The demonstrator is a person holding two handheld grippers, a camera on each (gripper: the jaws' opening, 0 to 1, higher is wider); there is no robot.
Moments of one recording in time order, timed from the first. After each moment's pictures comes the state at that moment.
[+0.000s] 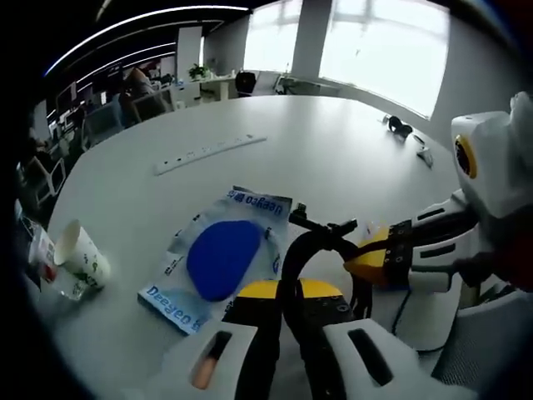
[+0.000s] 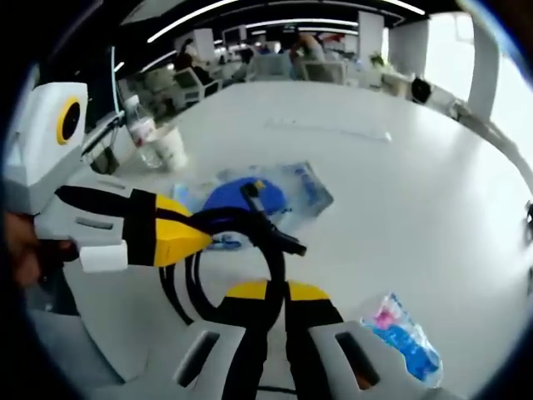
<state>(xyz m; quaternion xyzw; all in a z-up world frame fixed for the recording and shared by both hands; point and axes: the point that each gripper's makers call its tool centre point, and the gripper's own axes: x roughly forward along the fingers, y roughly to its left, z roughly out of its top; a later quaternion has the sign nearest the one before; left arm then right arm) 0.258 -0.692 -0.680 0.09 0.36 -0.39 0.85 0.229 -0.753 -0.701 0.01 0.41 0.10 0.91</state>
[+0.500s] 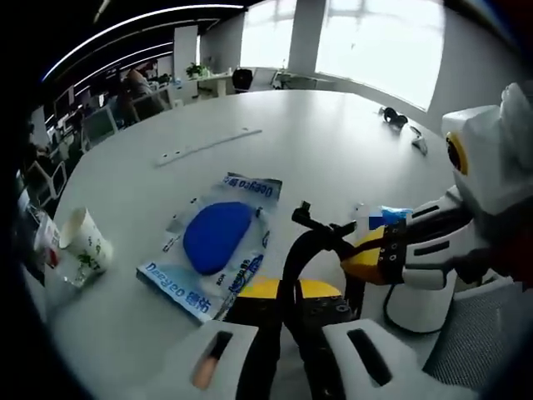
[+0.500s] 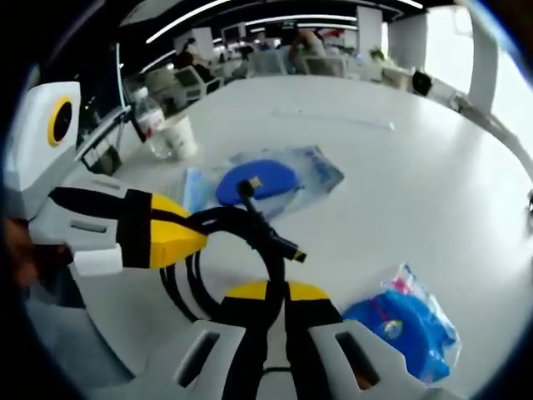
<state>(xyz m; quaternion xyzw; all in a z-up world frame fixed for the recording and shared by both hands) 0.228 -0.680 -0.685 0.10 0.36 -0.39 0.84 0.201 -0.739 -0.710 0.02 0.42 0.11 0.90</state>
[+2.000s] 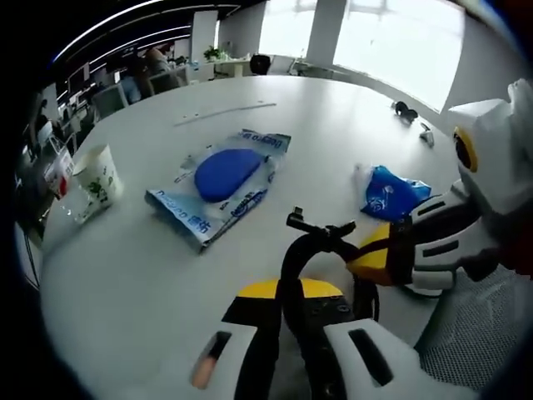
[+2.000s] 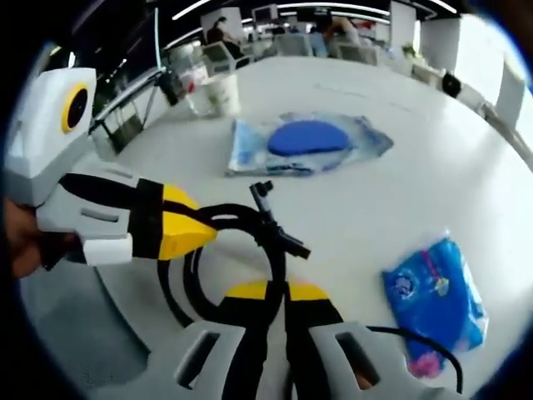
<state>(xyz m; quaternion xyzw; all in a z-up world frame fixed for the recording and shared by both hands) 0.182 -0.637 -0.717 0.08 0.40 -0.35 0.84 0.154 -0.698 -0.734 -0.02 0.46 0.17 0.87</state>
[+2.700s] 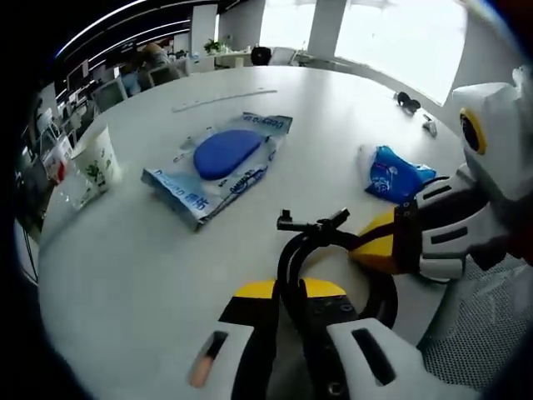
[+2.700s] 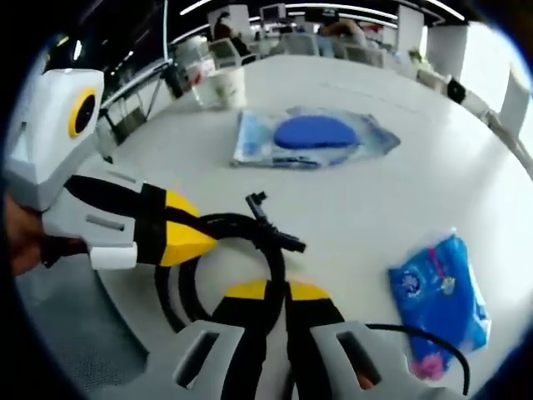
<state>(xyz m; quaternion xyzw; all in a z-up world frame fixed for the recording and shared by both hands) 0.172 -0.630 -0.734 0.09 0.42 -0.34 0.84 0.150 -0.695 -0.743 -0.04 0.45 0.18 0.87</state>
